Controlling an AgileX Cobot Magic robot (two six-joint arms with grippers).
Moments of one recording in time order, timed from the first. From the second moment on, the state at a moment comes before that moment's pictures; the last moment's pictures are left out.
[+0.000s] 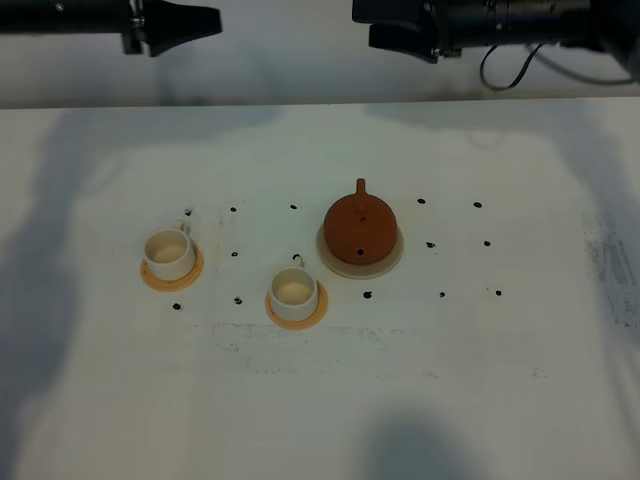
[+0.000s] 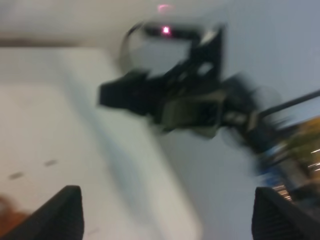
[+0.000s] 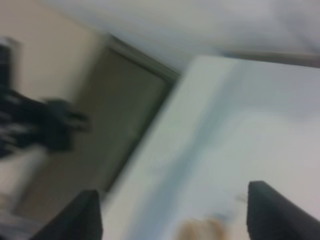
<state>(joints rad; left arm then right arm) 0.02 2.13 -1.89 -1.33 1.17 0.61 0.13 2.40 -2.22 1.32 1.21 -0.66</state>
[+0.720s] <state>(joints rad) -0.13 1.72 -1.88 -0.32 1.02 0.25 0.14 2.37 -2.45 0.70 1.22 -0.42</state>
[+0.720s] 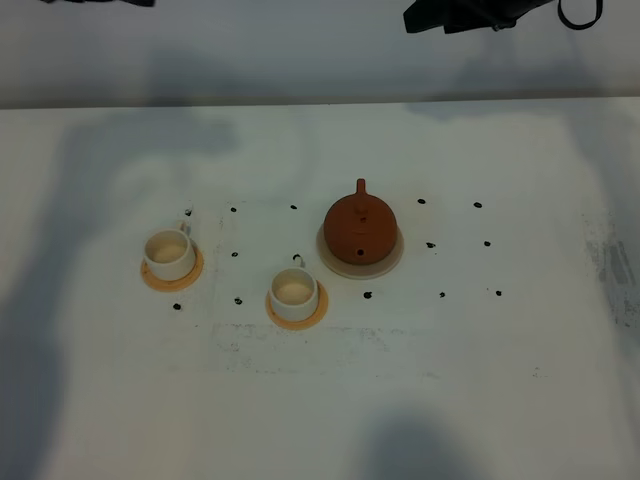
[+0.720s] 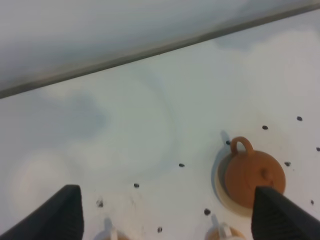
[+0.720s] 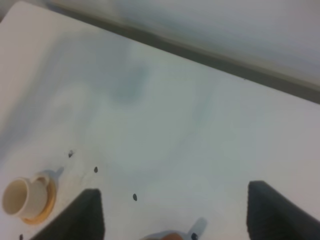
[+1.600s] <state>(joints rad) -0.13 0.79 -0.96 0.10 0.85 -0.11 0.14 2.14 -2.25 0.47 1.22 -0.30</state>
